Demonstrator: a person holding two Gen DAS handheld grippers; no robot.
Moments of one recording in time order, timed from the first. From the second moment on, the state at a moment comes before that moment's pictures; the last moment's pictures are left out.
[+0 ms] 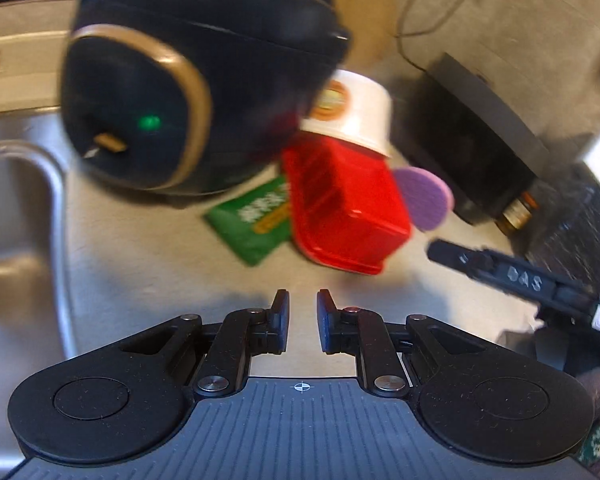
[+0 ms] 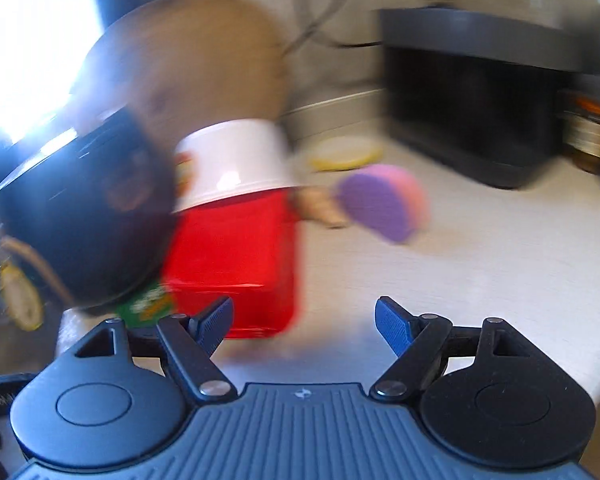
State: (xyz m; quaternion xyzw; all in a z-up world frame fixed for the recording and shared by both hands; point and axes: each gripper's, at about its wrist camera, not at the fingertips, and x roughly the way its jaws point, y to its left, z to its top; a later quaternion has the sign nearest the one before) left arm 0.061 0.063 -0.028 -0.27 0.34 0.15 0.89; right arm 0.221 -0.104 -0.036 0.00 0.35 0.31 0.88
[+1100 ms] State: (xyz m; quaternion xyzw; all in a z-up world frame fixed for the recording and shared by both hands) left arm 0.021 0.093 -0.037 -0.30 0.34 0.16 0.88; right arm 0.232 -0.040 -0.064 -0.07 0.37 0.30 0.88
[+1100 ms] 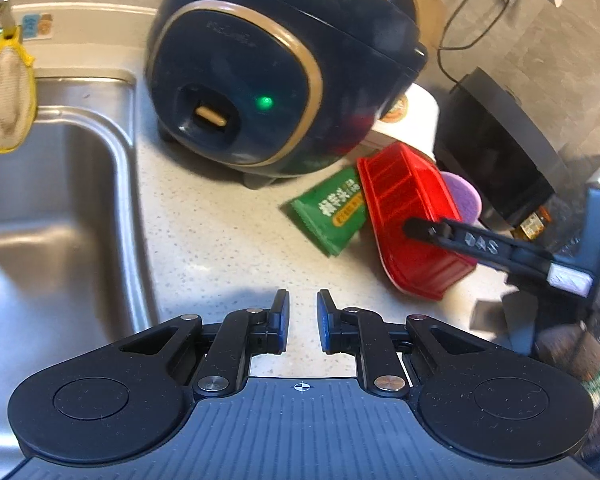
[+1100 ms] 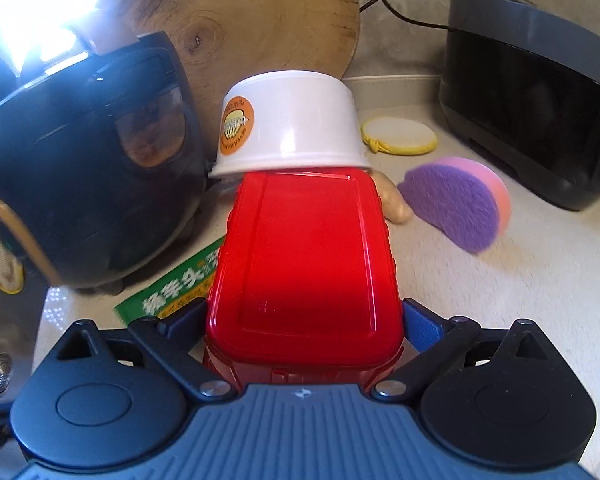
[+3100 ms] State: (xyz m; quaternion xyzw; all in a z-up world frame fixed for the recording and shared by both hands) left arm 0.162 0.039 -0.062 -0.04 0.41 0.11 0.91; right arm 0.241 -0.202 -0.071 0.03 0.33 0.23 0.91
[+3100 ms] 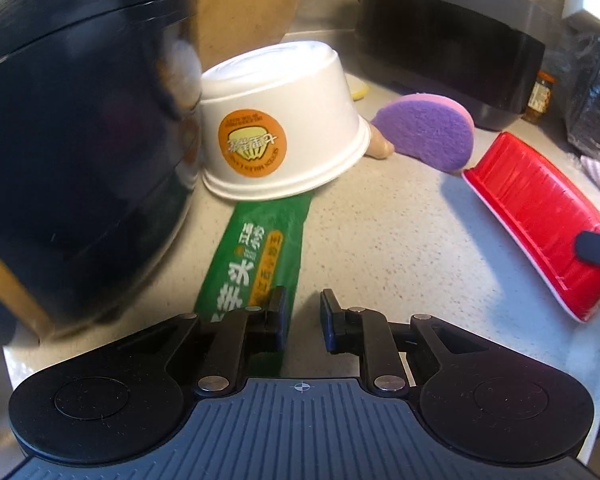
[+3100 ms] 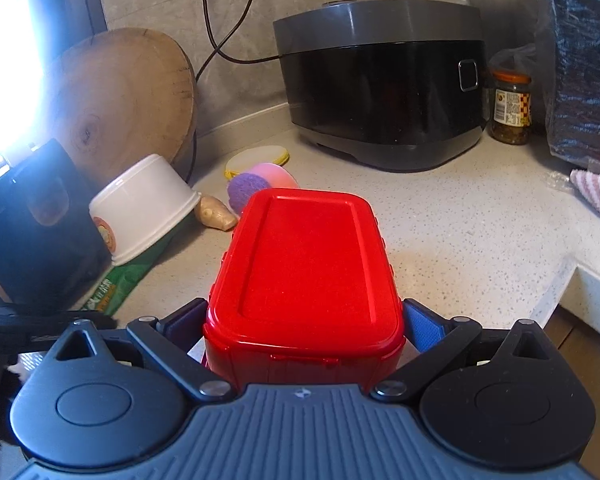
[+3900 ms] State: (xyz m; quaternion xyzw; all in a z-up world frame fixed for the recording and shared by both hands) left arm 0.168 -0.024 -0.041 -0.11 0.37 -0.02 0.92; right arm 0.266 -0.223 -0.046 0.07 0.33 0.21 0.92
